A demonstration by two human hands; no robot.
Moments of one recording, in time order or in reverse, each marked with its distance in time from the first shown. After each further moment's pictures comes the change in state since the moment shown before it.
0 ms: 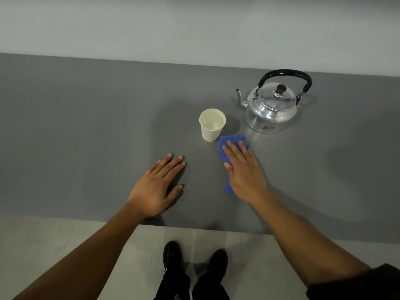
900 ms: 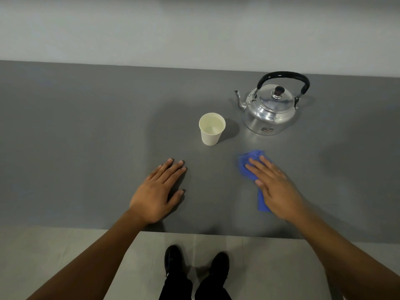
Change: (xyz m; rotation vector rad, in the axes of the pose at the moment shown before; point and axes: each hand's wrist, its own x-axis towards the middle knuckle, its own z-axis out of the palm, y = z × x) left_hand 0.000 0.000 0.000 -0.009 0.004 0.004; right_hand -0.054 0.068 -0.029 0.009 0.002 -0.144
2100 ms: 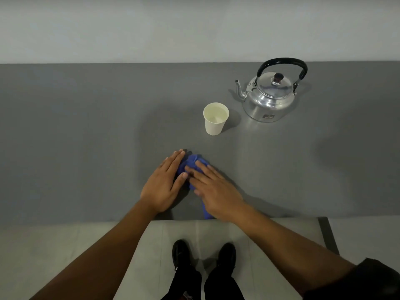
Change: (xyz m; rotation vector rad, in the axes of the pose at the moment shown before) left_hand -0.006 0.002 -0.008 -0.303 0.086 -0.057; right_hand 0.036 -0.159 0.076 -0.113 -0.136 -0.243
